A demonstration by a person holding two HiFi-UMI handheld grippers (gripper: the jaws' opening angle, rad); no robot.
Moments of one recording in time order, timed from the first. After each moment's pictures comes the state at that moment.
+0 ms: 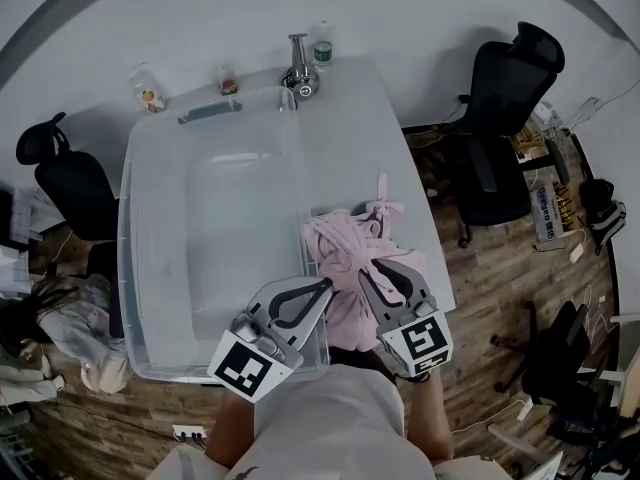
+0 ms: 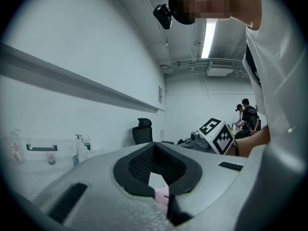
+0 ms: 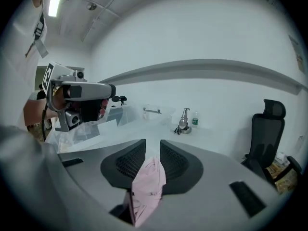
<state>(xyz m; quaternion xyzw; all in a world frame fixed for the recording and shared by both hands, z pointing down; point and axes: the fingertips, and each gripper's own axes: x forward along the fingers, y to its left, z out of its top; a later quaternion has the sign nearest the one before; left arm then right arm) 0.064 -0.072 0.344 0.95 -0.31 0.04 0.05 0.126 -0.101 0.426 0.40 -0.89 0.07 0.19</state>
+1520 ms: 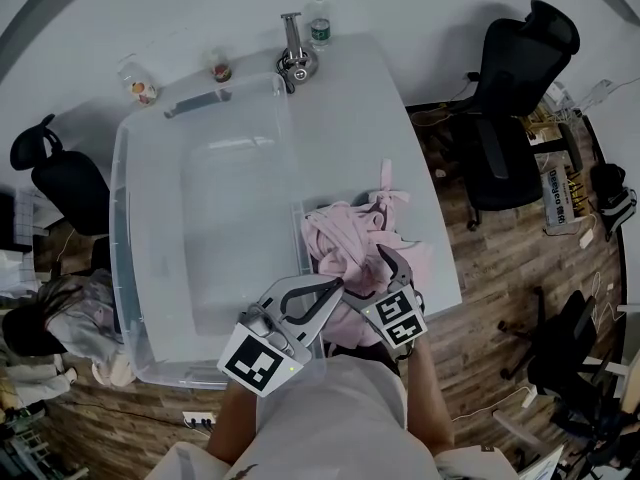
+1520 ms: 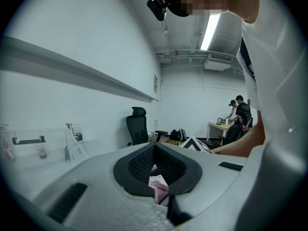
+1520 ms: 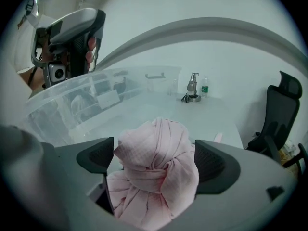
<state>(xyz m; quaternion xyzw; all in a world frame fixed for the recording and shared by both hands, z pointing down) 0.094 -0.095 0.379 0.96 -0.27 0.09 0.06 0.120 -0.119 0.566 0.34 -0.87 0.17 0.30</state>
